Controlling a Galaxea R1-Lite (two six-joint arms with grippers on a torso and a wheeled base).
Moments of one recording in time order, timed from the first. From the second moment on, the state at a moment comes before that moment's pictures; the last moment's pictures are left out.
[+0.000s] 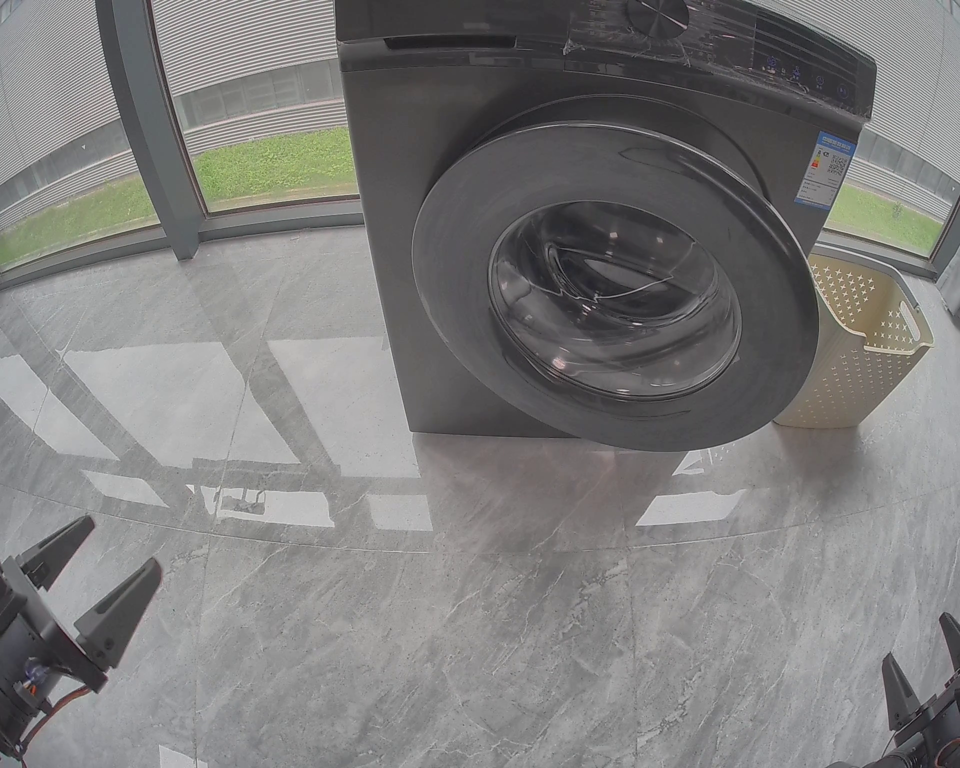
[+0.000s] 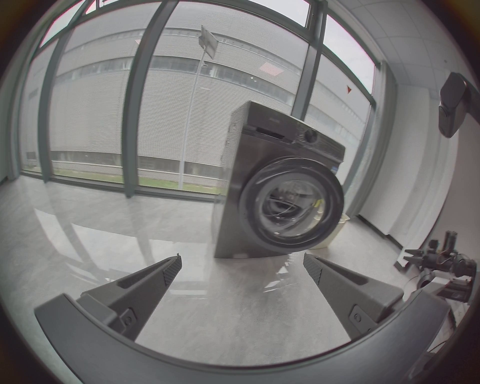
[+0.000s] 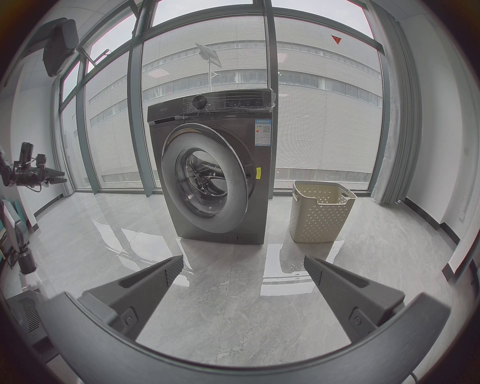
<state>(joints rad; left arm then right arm) -0.46 0.70 -0.18 -0.53 0.11 -0.13 0.00 0.02 -0.02 0.00 0.04 -0.02</state>
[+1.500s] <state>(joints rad) 0.00 0.03 -0.02 0.00 0.05 -0.02 0.00 0.02 -0.02 0.00 0.04 -0.02</state>
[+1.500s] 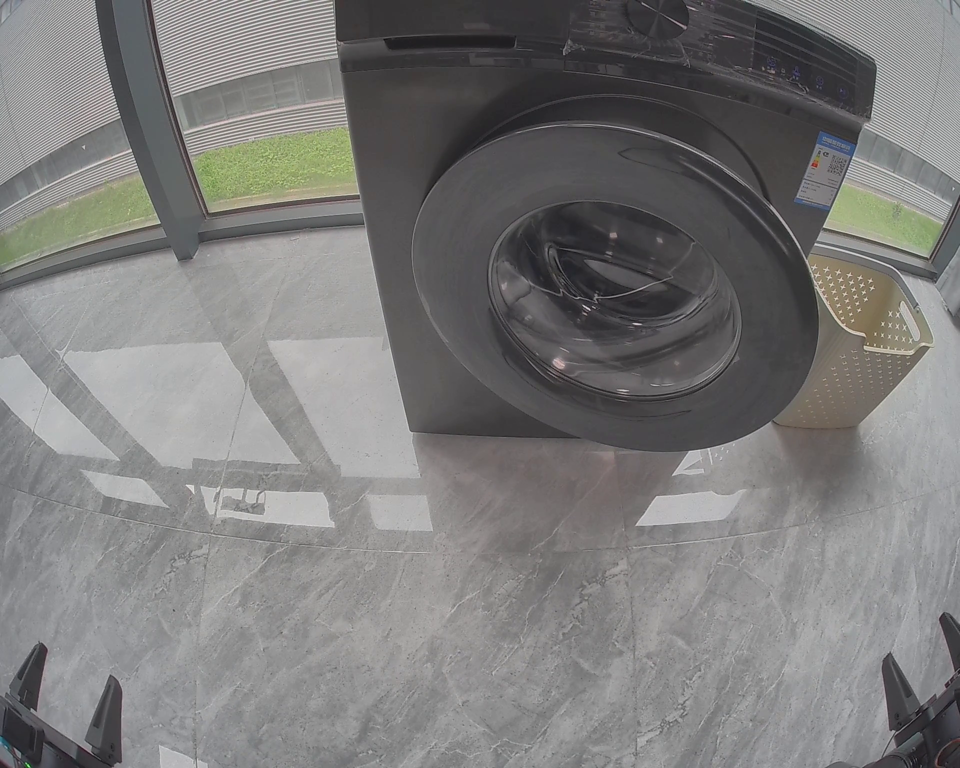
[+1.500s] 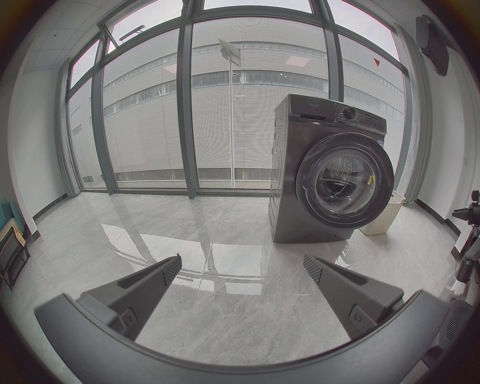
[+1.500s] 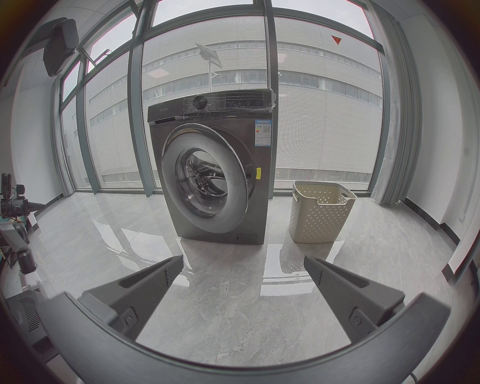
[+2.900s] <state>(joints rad) 0.00 0.01 -0.02 0.00 0.05 -0.01 0.00 0.13 -0.22 -0.03 0.17 0.05</state>
